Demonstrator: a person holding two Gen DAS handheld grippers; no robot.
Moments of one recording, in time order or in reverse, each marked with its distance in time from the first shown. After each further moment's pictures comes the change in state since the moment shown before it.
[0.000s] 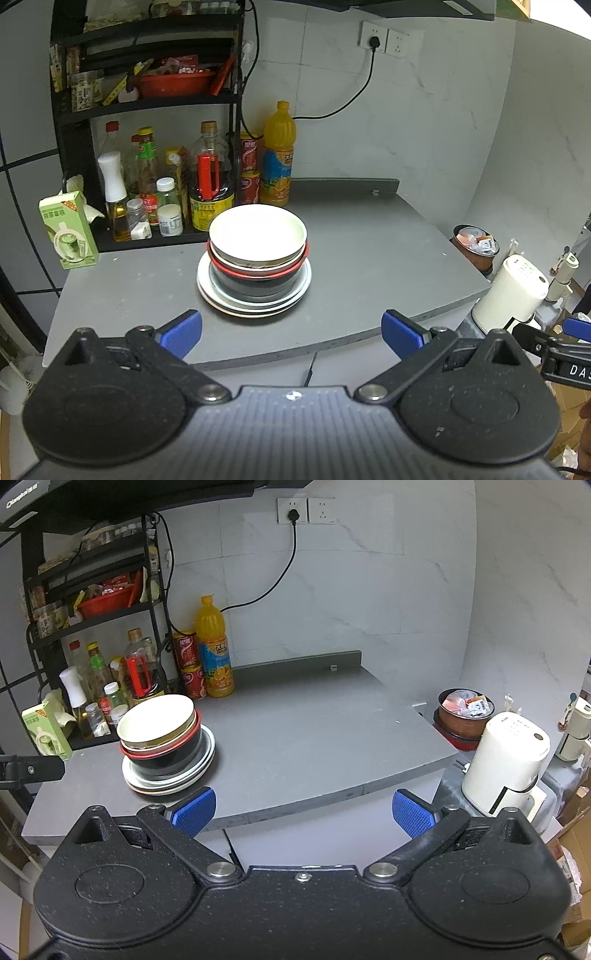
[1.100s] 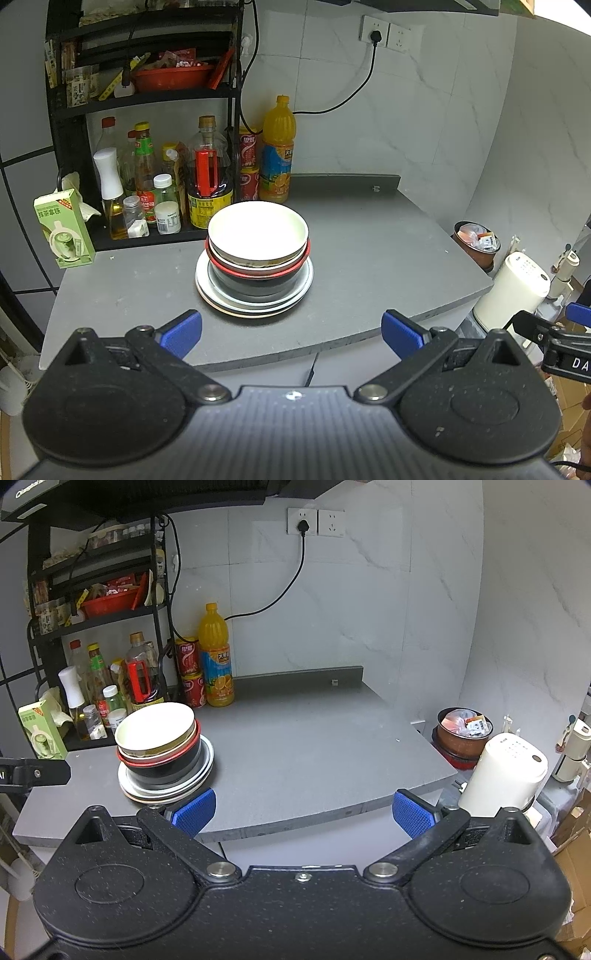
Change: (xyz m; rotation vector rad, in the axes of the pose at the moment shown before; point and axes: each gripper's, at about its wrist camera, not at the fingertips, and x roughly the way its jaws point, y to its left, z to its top) left arm 0.012 0.004 0.004 0.008 0.013 -0.010; right arm 0.003 0.010 0.005 -0.043 -0.037 -0.017
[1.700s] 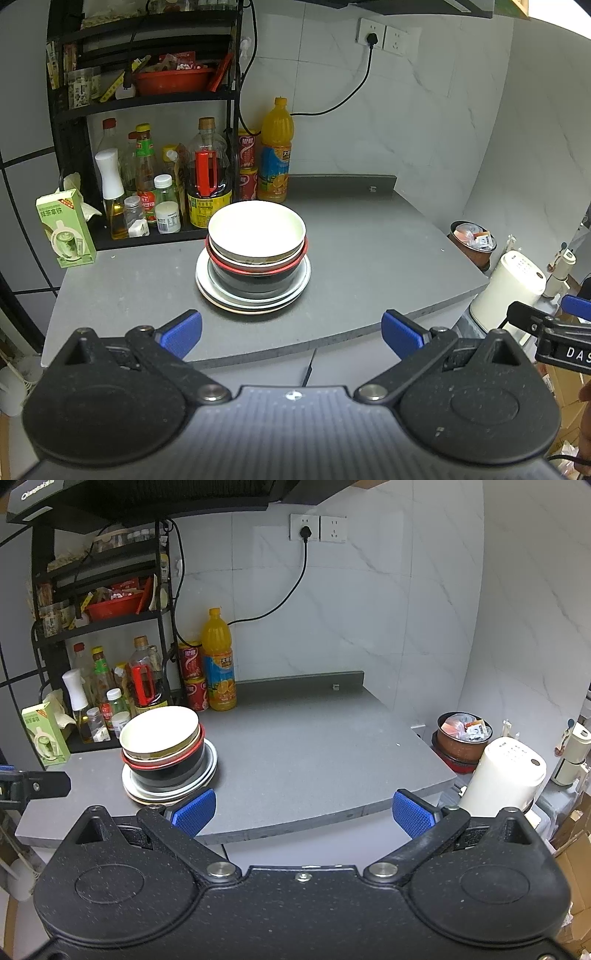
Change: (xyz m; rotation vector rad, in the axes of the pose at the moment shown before) left arm -0.011 -0.002 -0.005 0.001 -0.004 -0.003; right arm -0.009 0.002 0.001 -0.007 -0.022 0.005
